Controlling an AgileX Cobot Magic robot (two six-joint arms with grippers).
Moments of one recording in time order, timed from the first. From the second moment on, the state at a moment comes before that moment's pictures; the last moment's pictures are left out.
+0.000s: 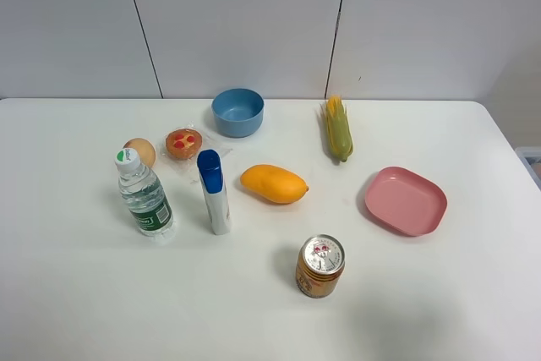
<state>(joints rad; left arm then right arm) 0.13 -0.01 -0.51 -0.06 1.05 0.09 -0.01 0.00 -0.50 0.01 1.07 0.01</state>
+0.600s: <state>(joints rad) 0.13 -0.01 -0.51 -0.06 1.05 0.09 -0.01 0.00 -0.50 0.01 1.07 0.01</state>
